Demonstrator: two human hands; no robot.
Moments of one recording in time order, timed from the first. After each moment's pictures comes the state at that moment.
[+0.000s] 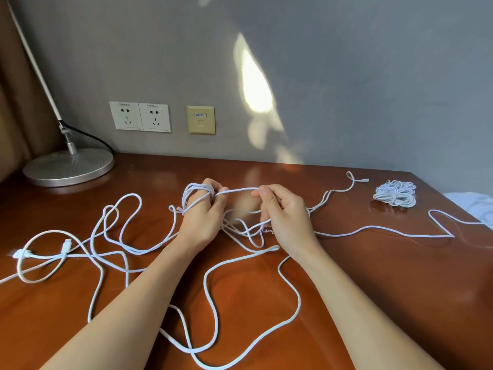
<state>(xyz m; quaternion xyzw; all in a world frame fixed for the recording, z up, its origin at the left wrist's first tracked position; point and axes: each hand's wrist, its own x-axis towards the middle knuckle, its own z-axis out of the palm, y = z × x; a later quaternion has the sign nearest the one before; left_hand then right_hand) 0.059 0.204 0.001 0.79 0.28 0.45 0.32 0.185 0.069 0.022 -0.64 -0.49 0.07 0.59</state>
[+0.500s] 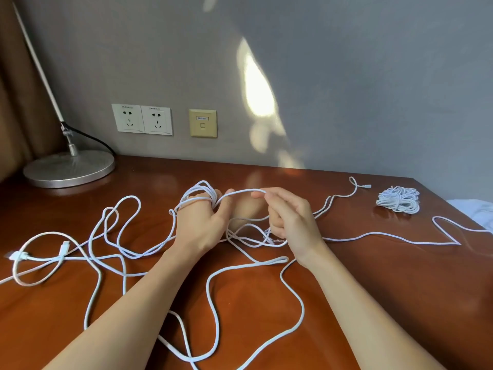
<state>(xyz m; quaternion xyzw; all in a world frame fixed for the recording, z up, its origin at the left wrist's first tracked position) 0.054 0.197 0.006 0.80 0.31 0.45 0.25 0.190 0.064 0.028 -0.56 -0.46 0.22 0.65</state>
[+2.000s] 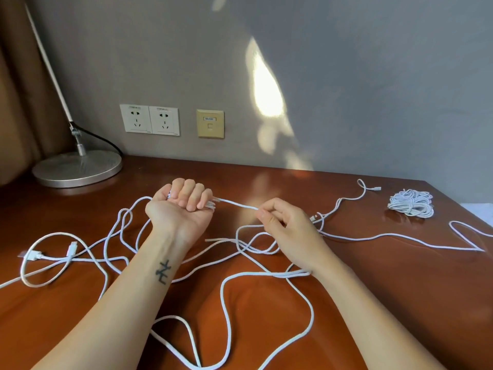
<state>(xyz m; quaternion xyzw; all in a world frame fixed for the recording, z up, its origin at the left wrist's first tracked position) 0.032 0.217 0.033 0.06 0.03 0.46 0.88 0.190 0.068 0.018 -0.68 -0.54 0.16 0.46</state>
